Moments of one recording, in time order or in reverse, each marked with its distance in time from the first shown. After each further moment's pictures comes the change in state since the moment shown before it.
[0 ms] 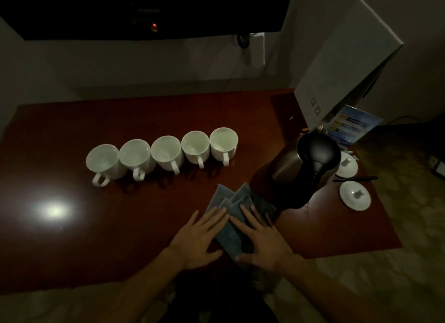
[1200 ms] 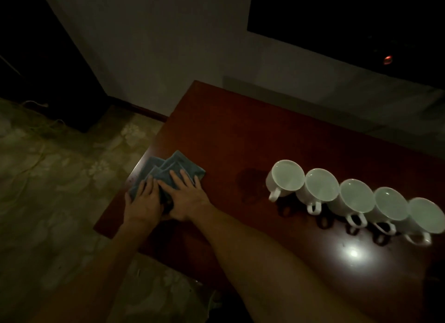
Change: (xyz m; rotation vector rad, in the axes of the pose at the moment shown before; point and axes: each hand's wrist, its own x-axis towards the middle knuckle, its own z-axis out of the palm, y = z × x) left_hand -0.319 -0.354 0.021 -0.335 0.188 -1.181; right_hand 0.386 -0.501 0.046 -0.312 -0.223 -0.388
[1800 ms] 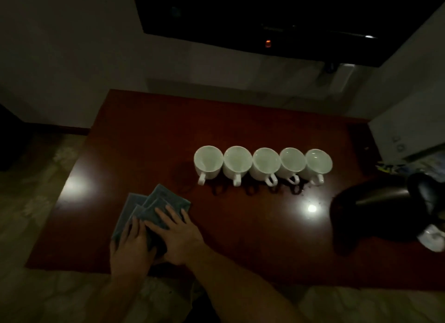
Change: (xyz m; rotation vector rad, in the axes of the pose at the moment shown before) left_hand -0.103 0.094 0.047 0.077 0.014 0.141; right_hand -0.158 0.054 0.070 0.178 0.134 0.068
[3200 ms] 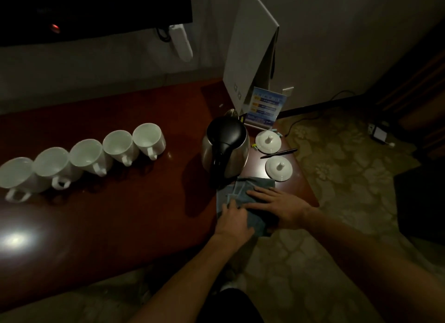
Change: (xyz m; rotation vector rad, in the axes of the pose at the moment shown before) left_hand -0.208 0.561 0.093 0.067 -0.343 0.733; right_hand -0.531 0.431 -0.015 -0.210 -0.095 0.261
